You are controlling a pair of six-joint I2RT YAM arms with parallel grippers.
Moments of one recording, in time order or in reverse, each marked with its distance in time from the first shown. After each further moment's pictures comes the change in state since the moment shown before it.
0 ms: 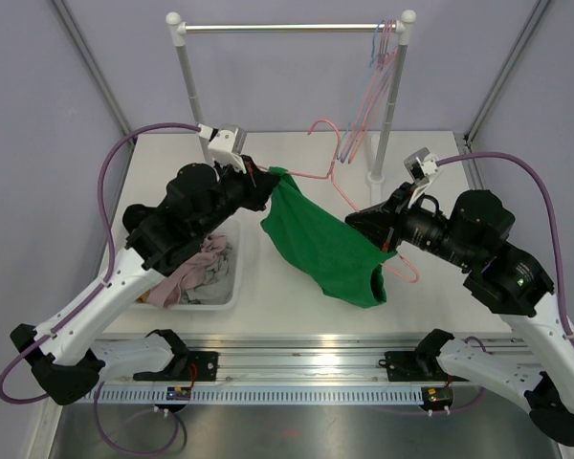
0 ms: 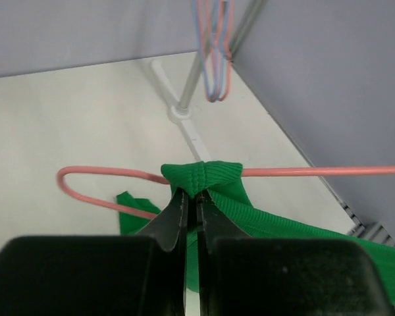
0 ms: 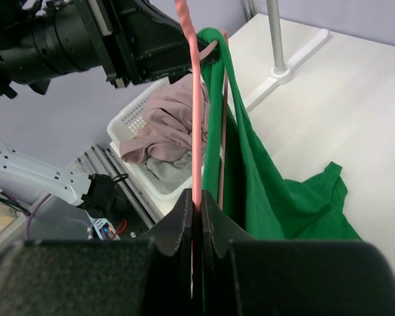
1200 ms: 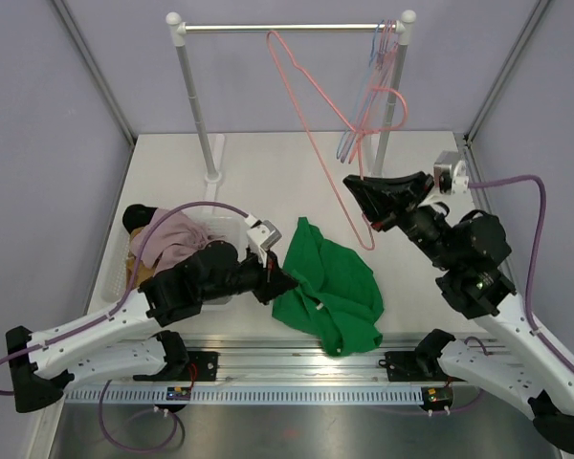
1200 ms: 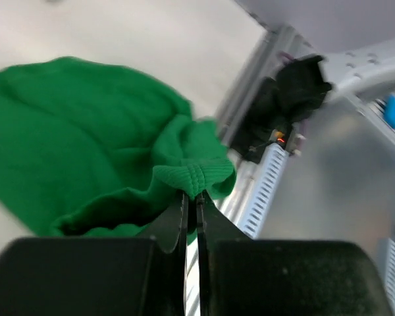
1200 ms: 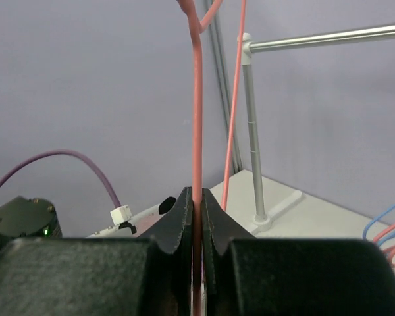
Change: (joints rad) left arm -0.292 -0.237 -0.517 0.068 0.297 -0.058; right arm 0.000 -0.103 -0.409 0.872 0.064 -0.086
